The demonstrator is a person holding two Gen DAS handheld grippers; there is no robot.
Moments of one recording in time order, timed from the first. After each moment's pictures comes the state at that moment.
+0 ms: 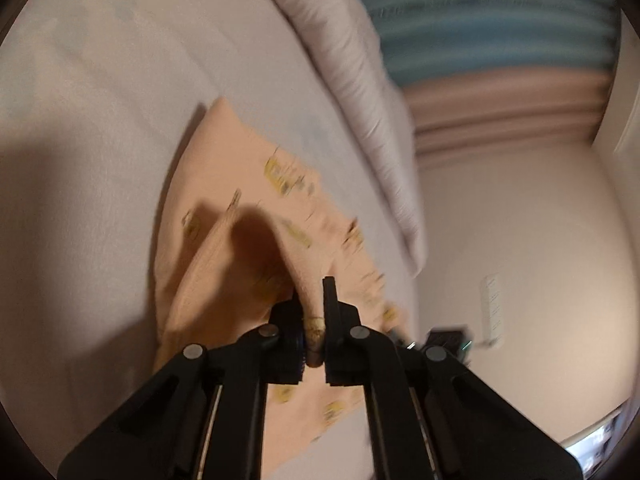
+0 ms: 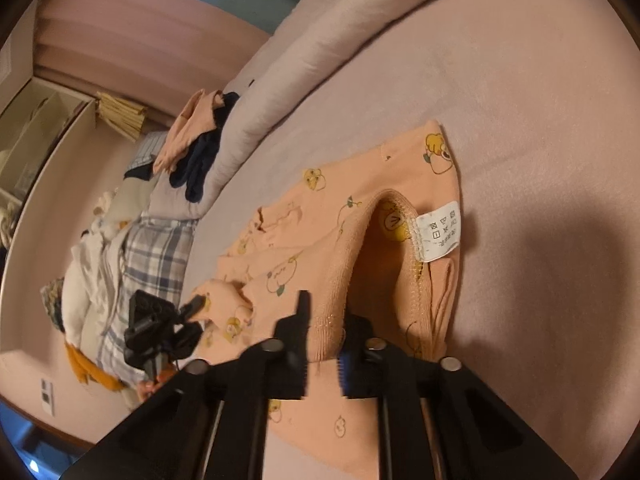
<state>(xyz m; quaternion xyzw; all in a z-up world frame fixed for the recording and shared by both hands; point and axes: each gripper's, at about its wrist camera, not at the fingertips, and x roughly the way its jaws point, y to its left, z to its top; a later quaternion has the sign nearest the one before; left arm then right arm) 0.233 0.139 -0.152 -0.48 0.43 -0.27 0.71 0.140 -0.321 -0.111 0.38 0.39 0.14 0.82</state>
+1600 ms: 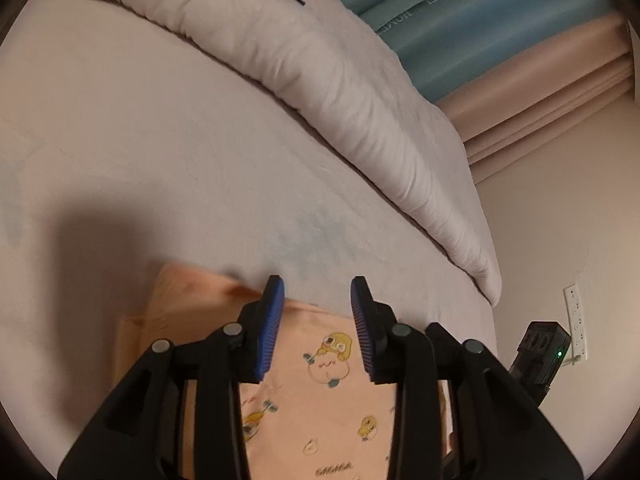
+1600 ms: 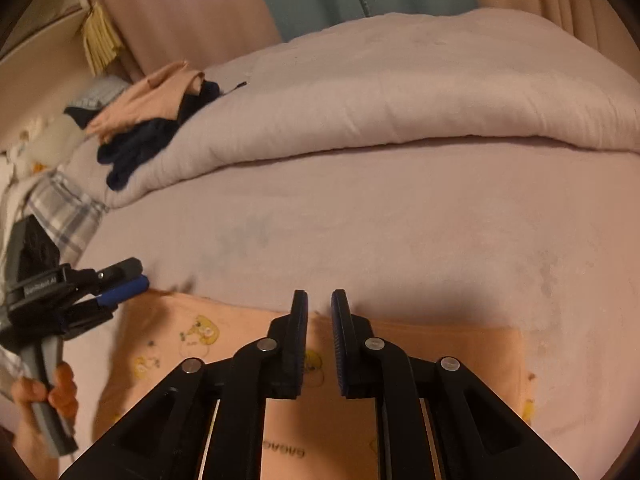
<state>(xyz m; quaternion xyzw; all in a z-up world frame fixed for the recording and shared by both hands) 0.337 0.087 -0.116 -0.32 0.44 -0.18 0.82 0.277 -0.253 -0.069 0.14 0.39 0.03 0.91</state>
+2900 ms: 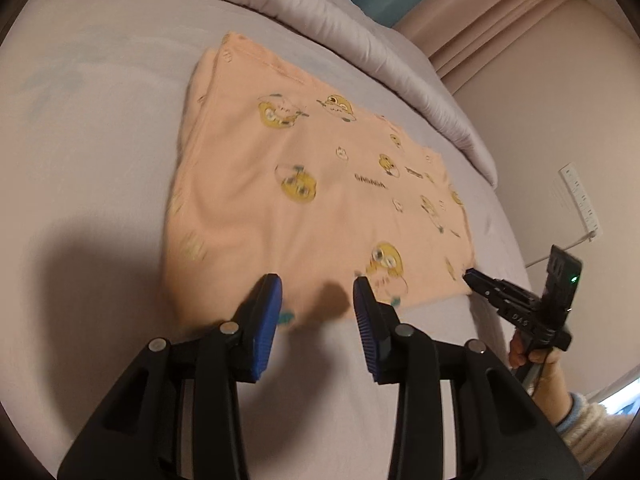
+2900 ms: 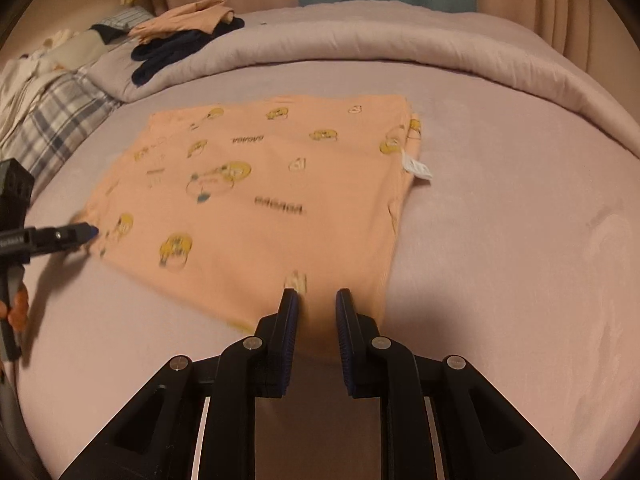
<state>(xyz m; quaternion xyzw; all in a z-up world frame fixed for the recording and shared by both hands) 0.136 0.092 -0.155 -0.22 0.47 -0.25 0.82 0.090 -0.243 -0.114 0.04 0.43 0.01 0.90</state>
